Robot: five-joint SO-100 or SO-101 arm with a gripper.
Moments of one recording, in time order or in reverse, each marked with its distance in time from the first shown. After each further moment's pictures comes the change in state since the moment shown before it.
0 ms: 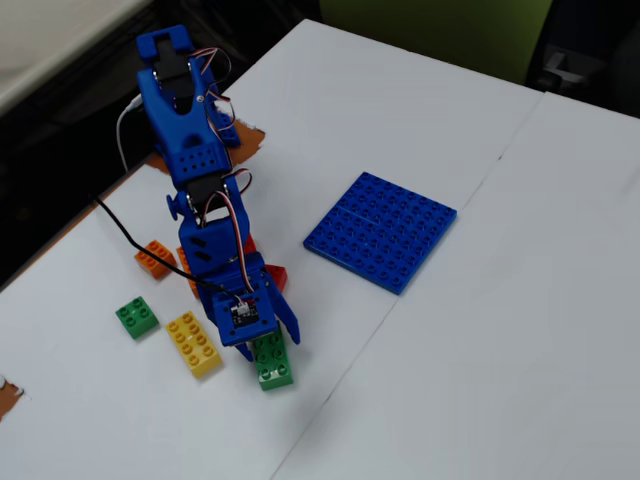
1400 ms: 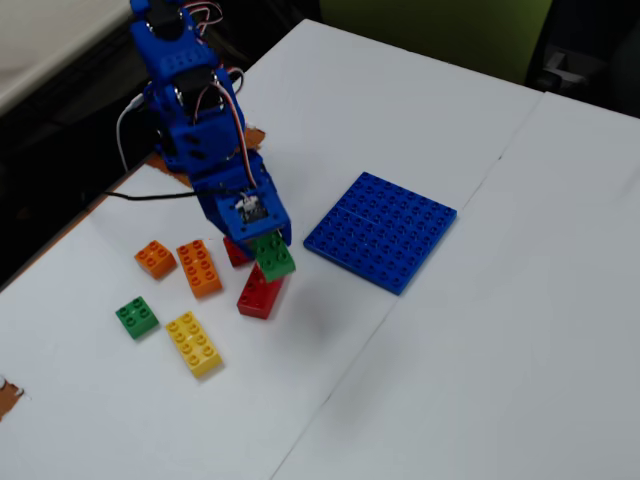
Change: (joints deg) arm -8.2 29.6 0.0 38.9 1.2
